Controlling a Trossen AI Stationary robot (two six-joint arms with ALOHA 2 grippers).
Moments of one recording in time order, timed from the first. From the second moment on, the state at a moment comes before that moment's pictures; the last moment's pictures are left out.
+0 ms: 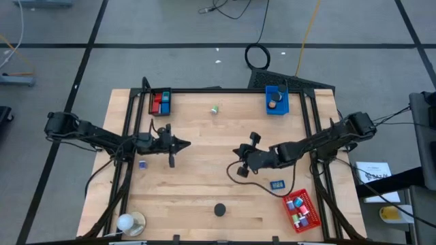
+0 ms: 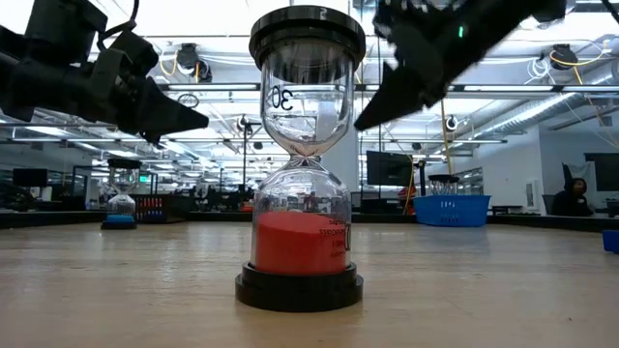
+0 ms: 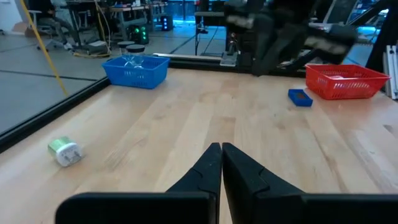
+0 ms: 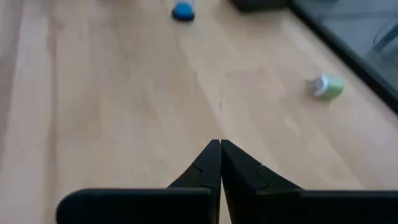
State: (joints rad) left arm -0.07 1.09 0.10 0.87 -0.21 -0.05; right arm 0.26 1.52 0.85 -0.02 0.57 0.29
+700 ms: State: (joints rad) left arm -0.07 1.09 0.10 0.84 -0.23 -0.05; right arm 0.54 1.79 1.30 -0.25 0.29 0.31
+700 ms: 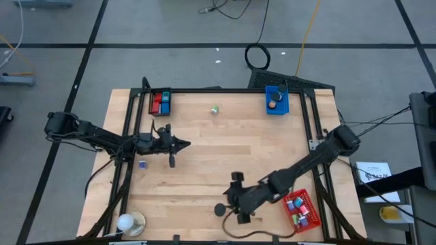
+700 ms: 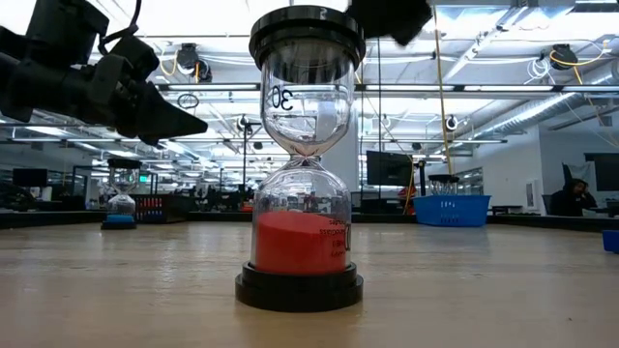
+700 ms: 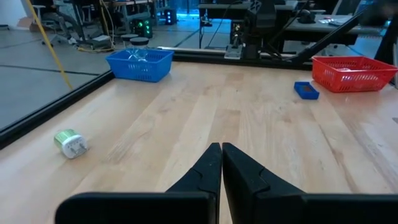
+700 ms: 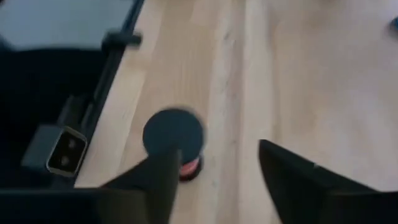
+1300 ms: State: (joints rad) left arm -0.07 1.09 0.10 0.82 -0.23 -0.05; right arm 0.53 1.94 1.42 -0.24 0.14 0.25
